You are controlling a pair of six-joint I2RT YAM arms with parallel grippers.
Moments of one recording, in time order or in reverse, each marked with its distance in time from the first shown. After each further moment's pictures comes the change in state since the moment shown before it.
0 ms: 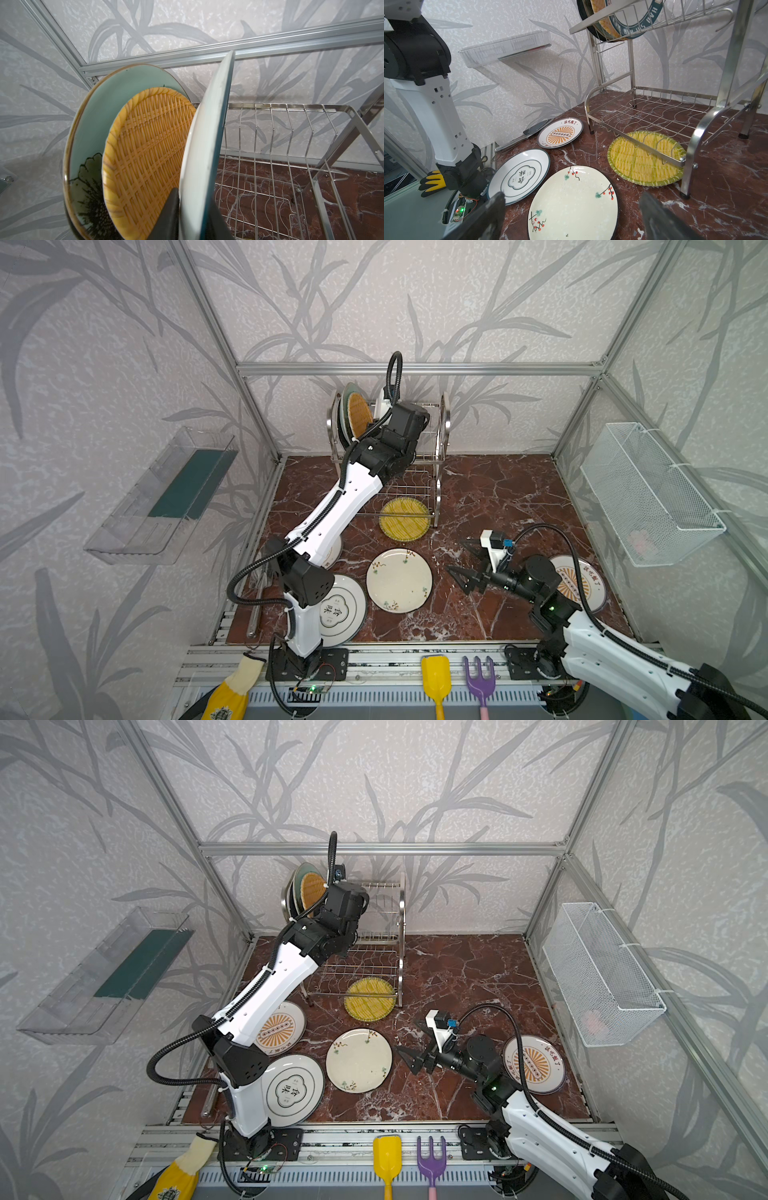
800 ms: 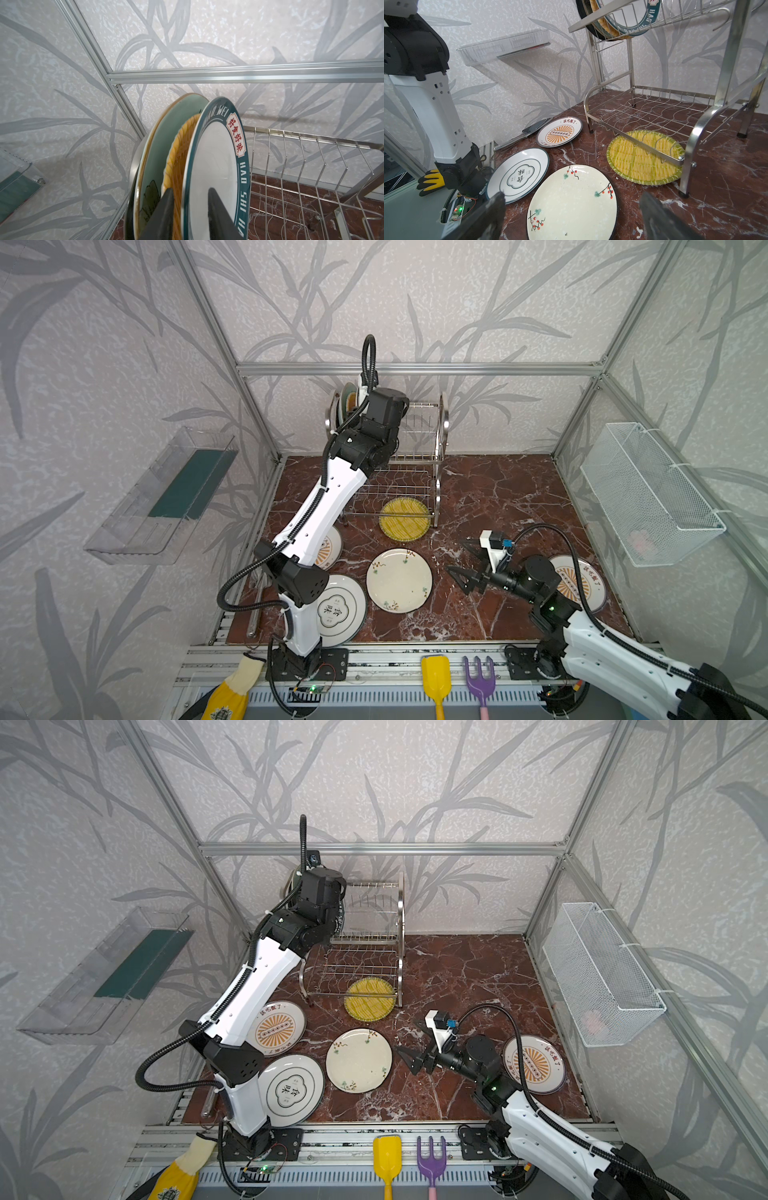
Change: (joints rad) left arm 0.084 -0.023 0.083 -0.018 0.015 0.026; right arm 0.005 0.000 0.000 -0.006 0.005 -0.005
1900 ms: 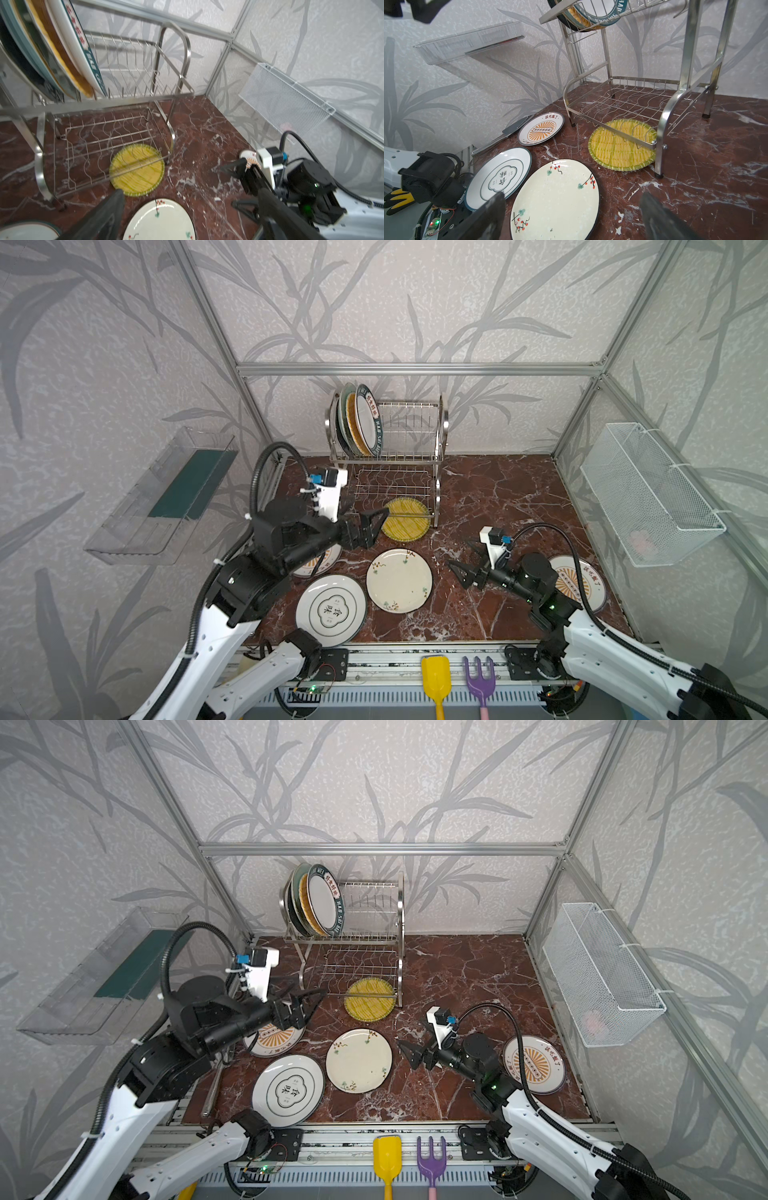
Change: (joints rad) left arm 0.002 -1.120 -1.113 0.103 1.094 -0.187; right arm 0.000 -0.001 0.035 -0.119 0.123 0.010
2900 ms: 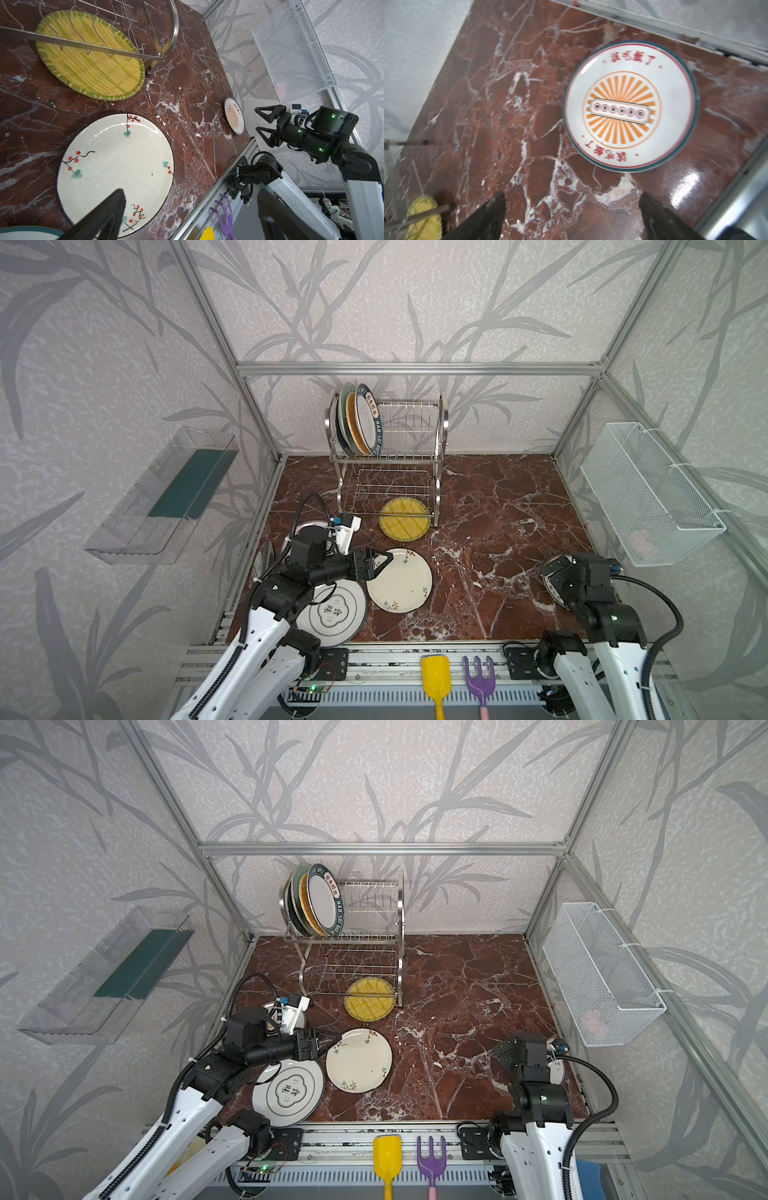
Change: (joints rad) left arm 0.190 -0.058 -0.500 0.164 0.426 -0.215; right arm -0.766 -0.301 0.321 -1.423 0.538 0.660
